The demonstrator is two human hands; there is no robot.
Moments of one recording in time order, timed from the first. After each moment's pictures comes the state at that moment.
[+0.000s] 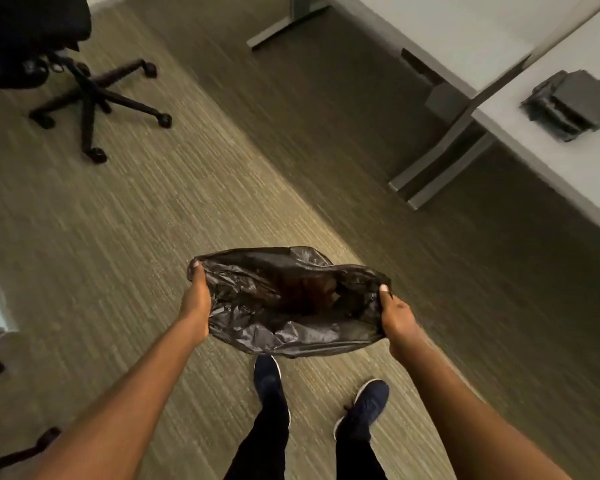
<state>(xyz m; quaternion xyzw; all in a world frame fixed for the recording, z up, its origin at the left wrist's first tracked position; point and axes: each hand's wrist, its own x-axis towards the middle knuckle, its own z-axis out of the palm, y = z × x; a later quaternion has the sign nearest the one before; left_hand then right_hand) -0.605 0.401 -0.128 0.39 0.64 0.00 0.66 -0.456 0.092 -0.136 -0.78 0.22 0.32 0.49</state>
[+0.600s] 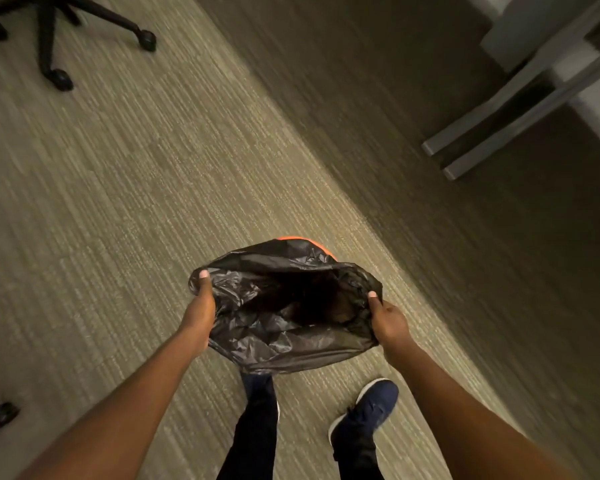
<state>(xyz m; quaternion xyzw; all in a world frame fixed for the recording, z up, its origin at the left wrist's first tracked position) -0.615 0.379 -0.332 0.39 0.69 -0.08 0.61 -0.447 0.107 -0.336 -0.82 0.19 0.39 0.38</state>
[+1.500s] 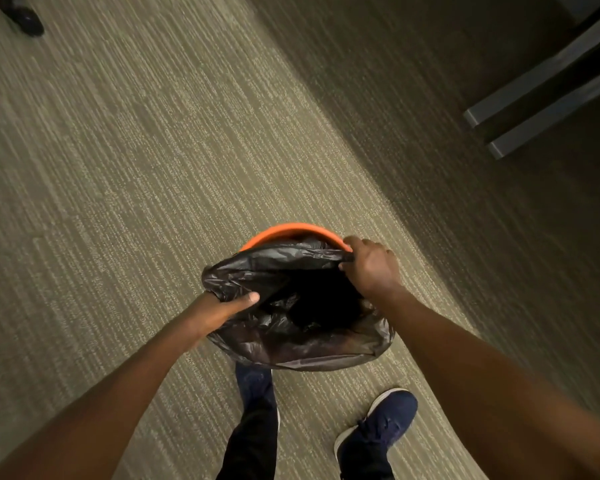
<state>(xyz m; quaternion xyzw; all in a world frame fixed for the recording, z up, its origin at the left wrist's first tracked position) -0.614 0.397 -0.448 0.59 0.50 -0.25 0.59 -0.370 0.196 -0.471 -0.91 -0.28 0.31 0.03</state>
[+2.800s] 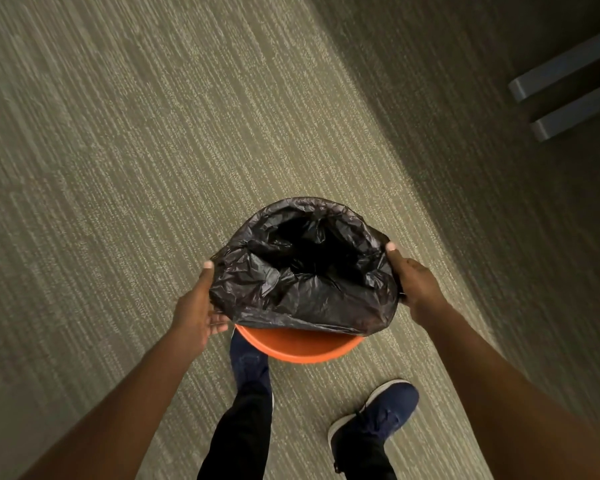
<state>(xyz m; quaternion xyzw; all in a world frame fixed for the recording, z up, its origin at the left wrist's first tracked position) -0.648 0.381 -0.521 0.34 0.72 -0.11 0.59 -0.375 0.136 -0.531 -0.77 0.21 0.47 0.39</state>
